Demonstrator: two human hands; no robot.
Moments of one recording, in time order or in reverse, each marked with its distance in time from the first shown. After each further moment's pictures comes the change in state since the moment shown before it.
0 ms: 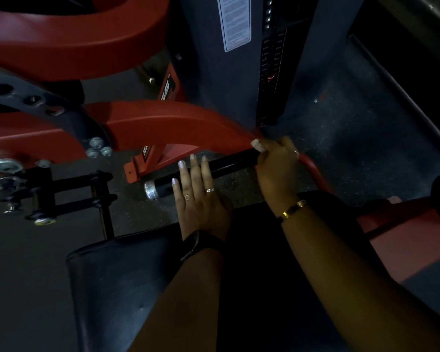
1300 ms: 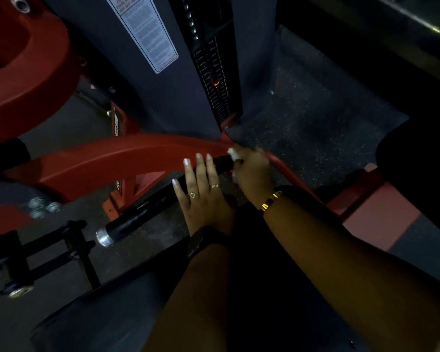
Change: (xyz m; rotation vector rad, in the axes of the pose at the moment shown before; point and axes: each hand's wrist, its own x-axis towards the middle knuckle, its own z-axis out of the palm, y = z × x) left_hand 0.019 0.073 0.032 0.087 0.070 0.243; right_hand 0.020 0.052 -0.002 0.089 0.050 0.213
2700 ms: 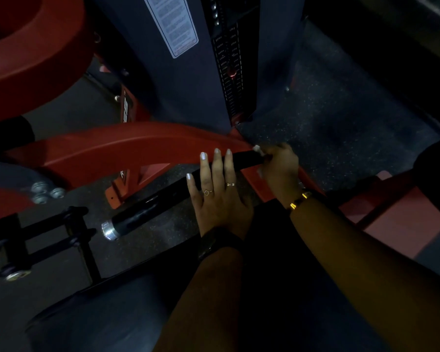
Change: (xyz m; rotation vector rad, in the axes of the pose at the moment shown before) left_hand 0.001 0.002 -0.003 -0.055 0.012 0.004; right_hand 0.022 0.025 -0.001 -0.076 -0.087 0.018
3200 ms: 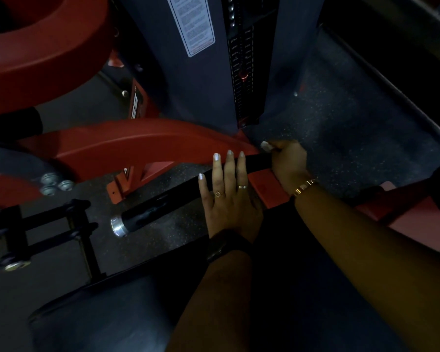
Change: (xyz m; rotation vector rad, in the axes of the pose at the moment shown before) left_hand 0.001 -0.002 0.000 -0.038 -0.016 -0.012; right_hand 0.028 -0.007 0.003 0.025 -0.036 0.010
